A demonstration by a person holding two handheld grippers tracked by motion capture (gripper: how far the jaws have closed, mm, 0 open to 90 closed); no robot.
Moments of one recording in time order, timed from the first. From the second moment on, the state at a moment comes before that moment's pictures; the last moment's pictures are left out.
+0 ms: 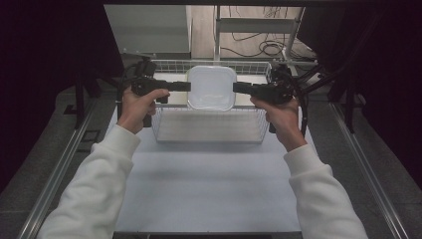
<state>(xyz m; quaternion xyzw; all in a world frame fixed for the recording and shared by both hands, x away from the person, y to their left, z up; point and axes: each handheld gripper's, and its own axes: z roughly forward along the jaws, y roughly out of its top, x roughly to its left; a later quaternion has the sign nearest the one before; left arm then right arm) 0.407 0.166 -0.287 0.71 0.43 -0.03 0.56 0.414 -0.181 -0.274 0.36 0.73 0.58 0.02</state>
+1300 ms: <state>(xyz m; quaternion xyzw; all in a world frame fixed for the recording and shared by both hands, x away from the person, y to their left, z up) 0.467 0.173 -0.270 0.68 0.46 -0.06 0.57 0.481 -0.175 -0.257 0.39 0.71 0.58 -0.01</state>
